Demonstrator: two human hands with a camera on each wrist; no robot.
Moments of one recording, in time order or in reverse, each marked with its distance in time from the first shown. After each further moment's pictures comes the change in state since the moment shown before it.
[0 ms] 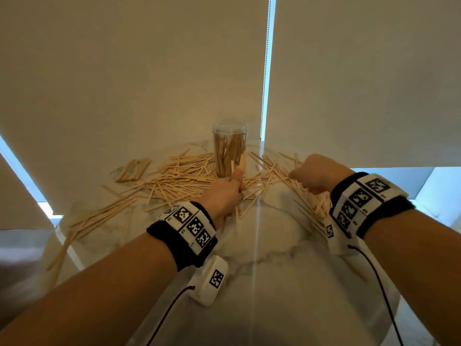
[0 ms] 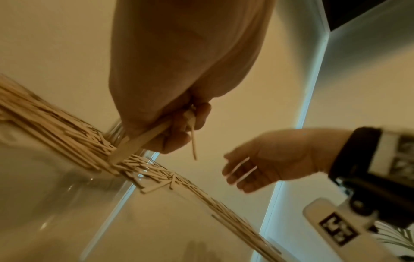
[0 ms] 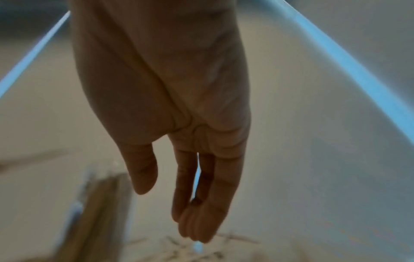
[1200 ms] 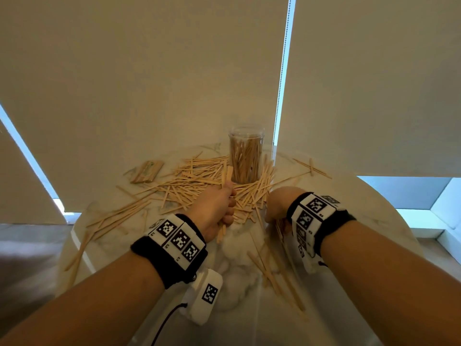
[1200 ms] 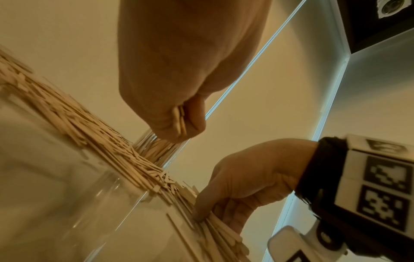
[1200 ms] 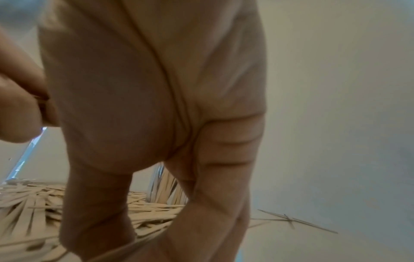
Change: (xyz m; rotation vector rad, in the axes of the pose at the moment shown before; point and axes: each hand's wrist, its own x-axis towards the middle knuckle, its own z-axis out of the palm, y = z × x) left_hand -0.011 -0.009 -0.044 -0.390 0.016 -0.145; right_hand -0.009 -0.075 0.071 -0.667 -0.337 -0.175
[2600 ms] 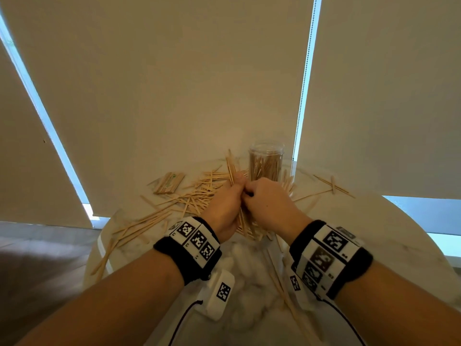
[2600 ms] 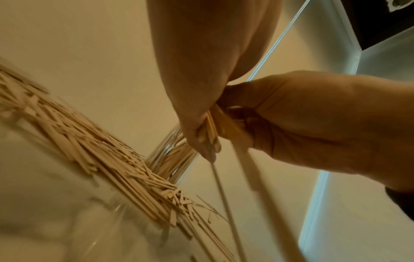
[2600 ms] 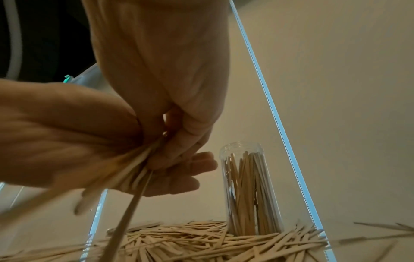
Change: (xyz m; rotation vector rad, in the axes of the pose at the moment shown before) left_hand 0.023 0.013 -0.010 -0.157 -0.020 0.248; right_hand -0.010 -0.050 -0.015 0.653 0.631 -0.441
